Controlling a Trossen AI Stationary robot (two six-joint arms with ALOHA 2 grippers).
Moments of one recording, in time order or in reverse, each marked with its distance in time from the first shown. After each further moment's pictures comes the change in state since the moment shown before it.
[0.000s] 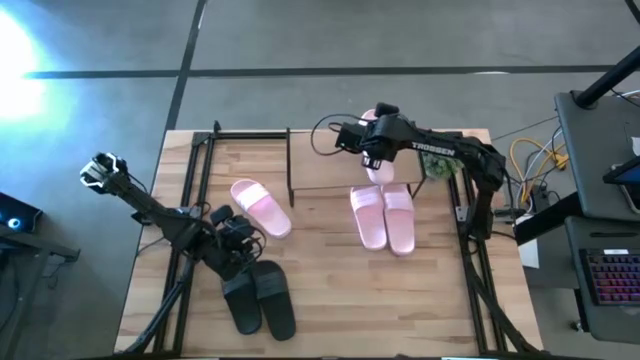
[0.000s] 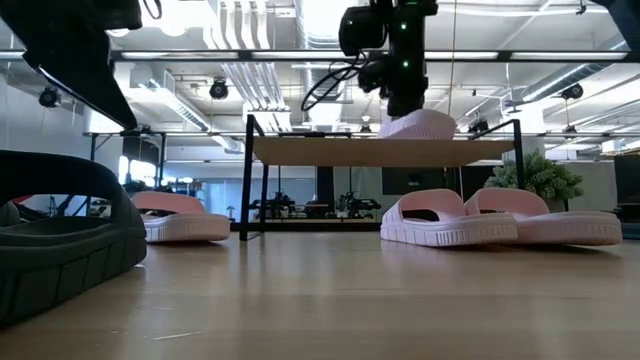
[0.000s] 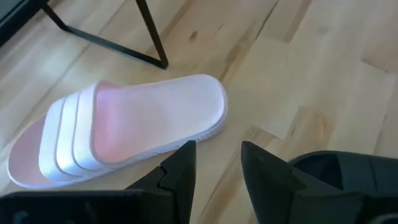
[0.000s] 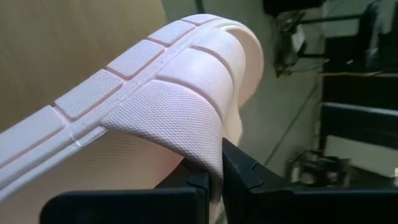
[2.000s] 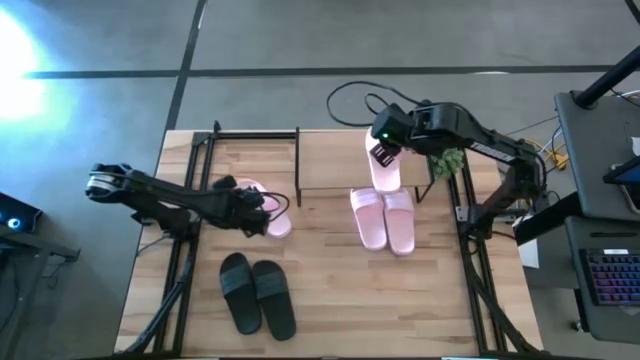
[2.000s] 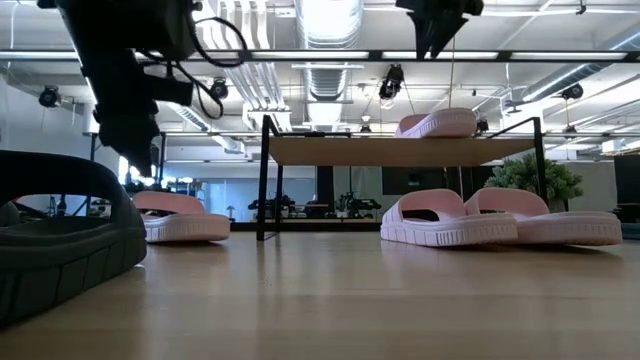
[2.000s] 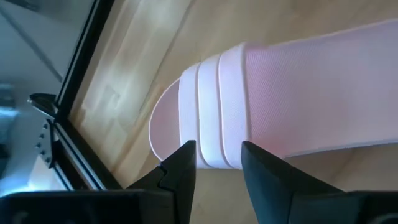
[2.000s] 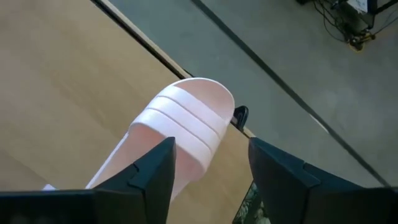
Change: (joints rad) left arm 0.461 0.164 0.027 -0.192 0.034 0.340; right arm 0.113 -0.272 0.149 -0.177 -0.173 0.492
